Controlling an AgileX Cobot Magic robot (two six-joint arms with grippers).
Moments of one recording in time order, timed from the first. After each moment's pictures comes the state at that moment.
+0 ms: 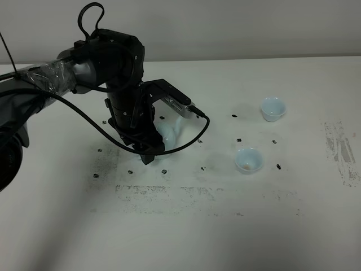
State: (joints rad) left arm -0.46 2.25 -1.78 -0.10 1.15 0.46; right arm 0.05 -0.01 -0.52 0.01 1.11 -0.07
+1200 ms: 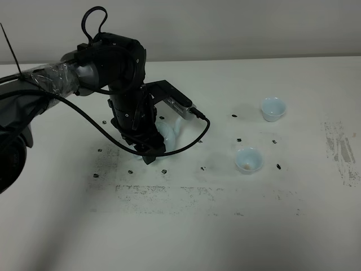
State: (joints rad) left arm -0.46 2.26 -1.78 -0.09 1.12 0.48; right arm 0.05 -0.01 -0.52 0.01 1.11 -0.07
